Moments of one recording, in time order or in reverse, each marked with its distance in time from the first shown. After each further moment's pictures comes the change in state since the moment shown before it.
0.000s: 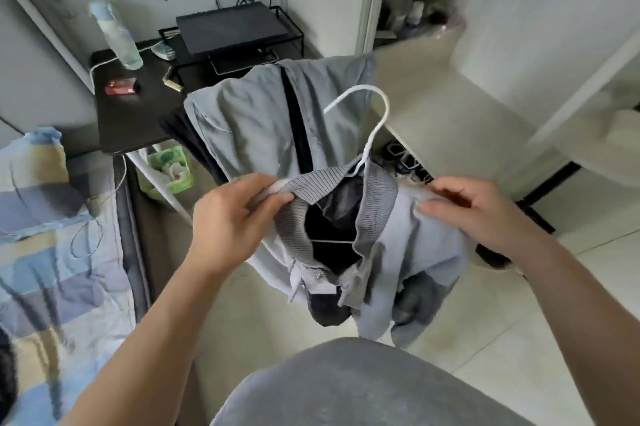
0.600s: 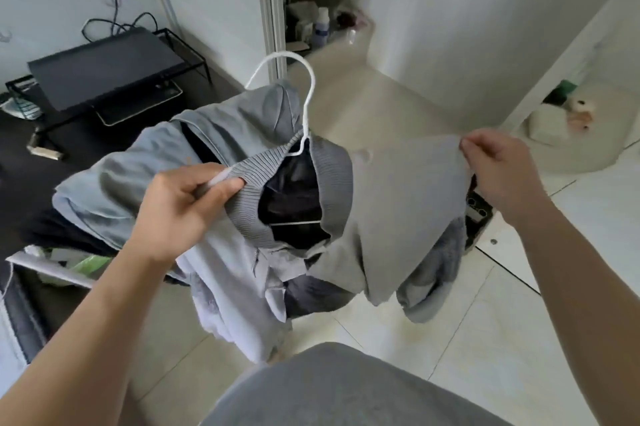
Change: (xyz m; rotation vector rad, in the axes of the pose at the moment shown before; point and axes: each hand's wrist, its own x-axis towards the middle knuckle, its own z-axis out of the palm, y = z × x) left_hand 0.181 -0.046 0.063 -0.293 -0.324 0.146; right_hand 0.076 0.033 -0.110 -0.323 0.788 0.189
